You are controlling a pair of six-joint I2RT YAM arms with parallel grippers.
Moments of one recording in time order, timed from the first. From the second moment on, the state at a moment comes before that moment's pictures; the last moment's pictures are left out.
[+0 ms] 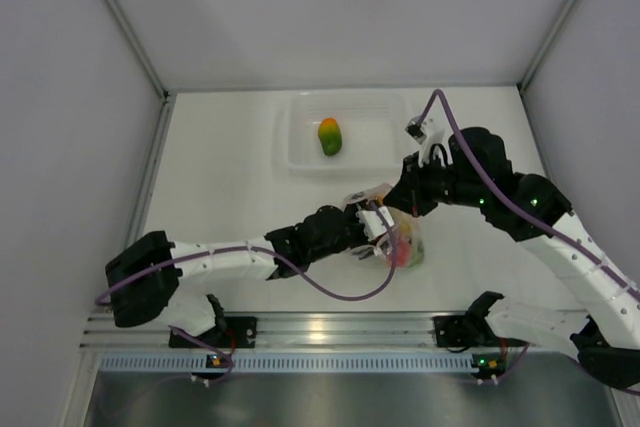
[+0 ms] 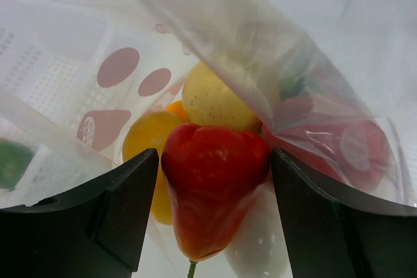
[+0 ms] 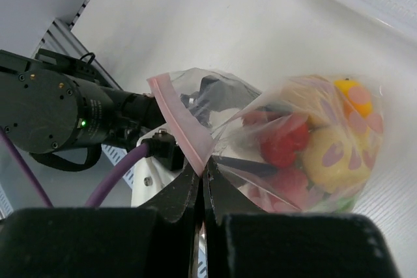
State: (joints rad) left arm -1.14 1.42 0.76 0.38 -0.09 0.25; right arm 0.72 1.01 1.33 -0.86 -0.25 0.31
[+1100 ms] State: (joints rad) left arm -1.12 1.58 0.85 0.37 0.06 0.22; right arm 0.70 0.98 1.29 -0.88 -0.22 0.29
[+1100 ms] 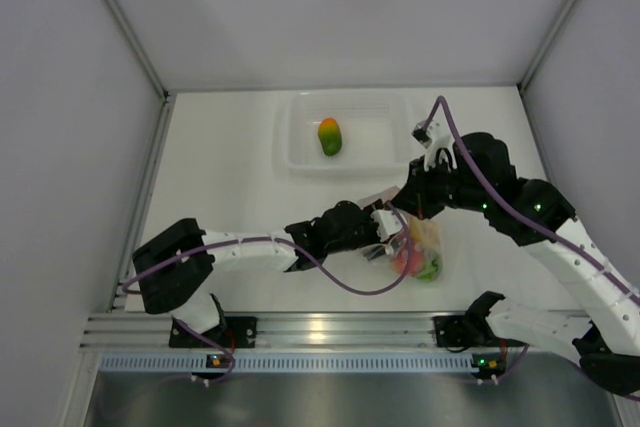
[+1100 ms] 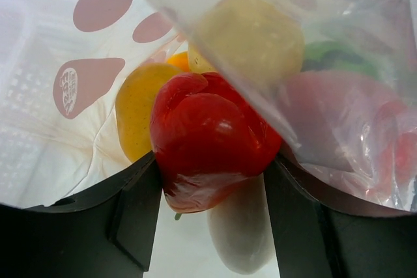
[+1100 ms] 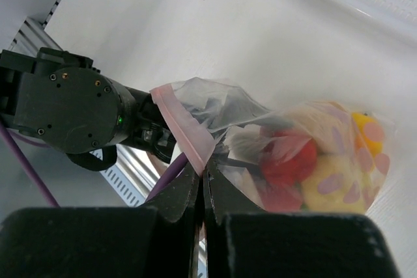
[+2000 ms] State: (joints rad) left arm -1.12 1.39 0.73 0.38 0.00 0.06; right arm 0.70 1.04 1.18 -0.80 0.00 0.30
